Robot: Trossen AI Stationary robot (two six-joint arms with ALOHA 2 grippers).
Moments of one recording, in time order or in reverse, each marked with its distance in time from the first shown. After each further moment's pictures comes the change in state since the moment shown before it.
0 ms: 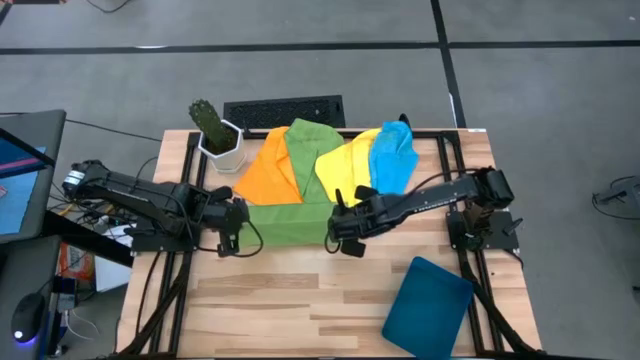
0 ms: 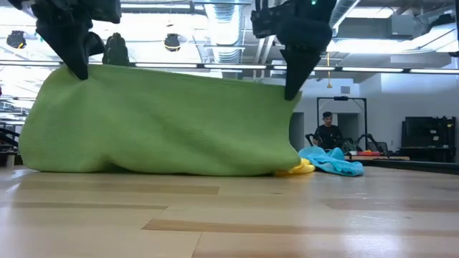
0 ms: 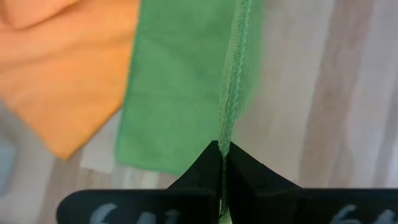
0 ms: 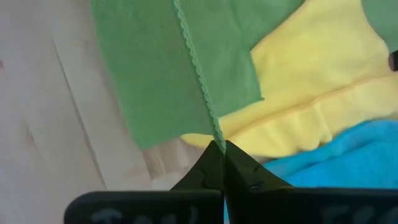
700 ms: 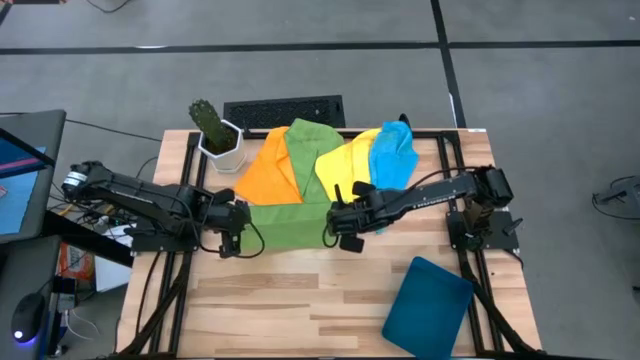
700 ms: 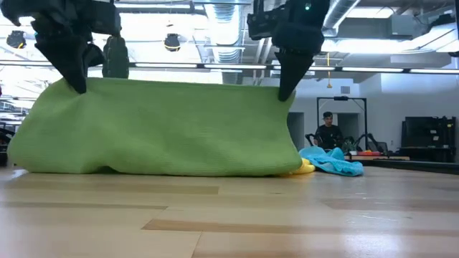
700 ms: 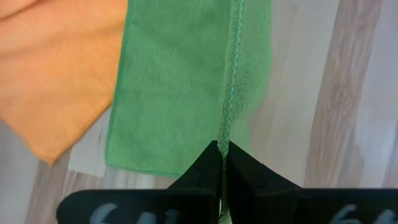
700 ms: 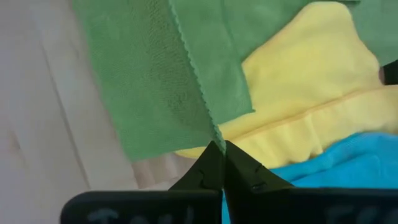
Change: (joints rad) left arm 0.025 0.001 -0.079 0.073 0.007 0.038; right arm -0.045 0.000 0.000 0.038 0.006 -0.080
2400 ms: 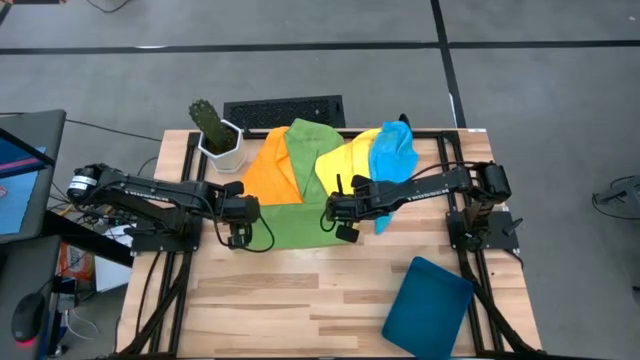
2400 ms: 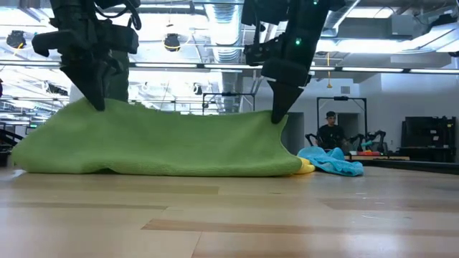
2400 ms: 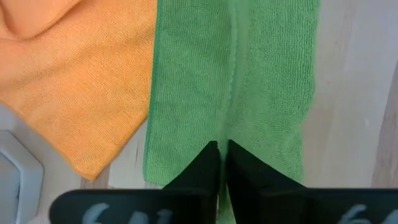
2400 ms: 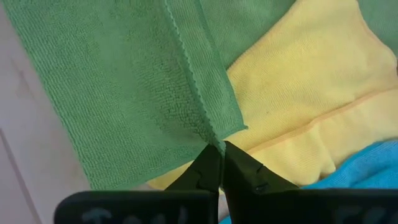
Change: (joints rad) left arm 0.133 0.111 -0.001 0.053 -0.044 0.200; right arm -0.102 -0.003 -0.143 0.211 -0.027 -0.044
